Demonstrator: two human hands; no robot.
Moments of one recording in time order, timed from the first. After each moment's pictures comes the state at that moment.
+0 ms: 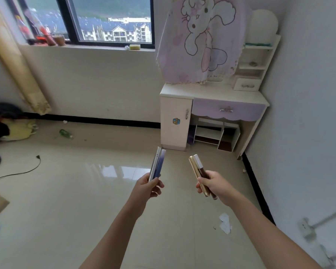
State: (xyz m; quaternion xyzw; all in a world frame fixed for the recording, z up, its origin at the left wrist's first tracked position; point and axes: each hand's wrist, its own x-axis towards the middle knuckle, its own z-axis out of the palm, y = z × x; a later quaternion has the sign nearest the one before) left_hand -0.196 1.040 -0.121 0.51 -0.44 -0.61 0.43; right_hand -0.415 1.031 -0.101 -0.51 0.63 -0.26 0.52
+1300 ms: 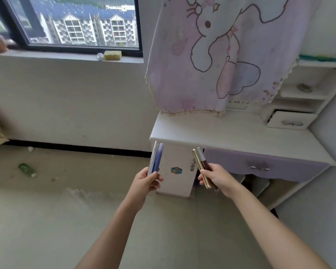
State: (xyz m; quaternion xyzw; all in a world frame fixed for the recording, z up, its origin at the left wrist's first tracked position) left_hand -0.261 0.376 -0.126 0.51 -0.42 -0.61 0.44; right_hand -0.486 0.365 -0.101 -0.49 0.64 -0.27 0.52
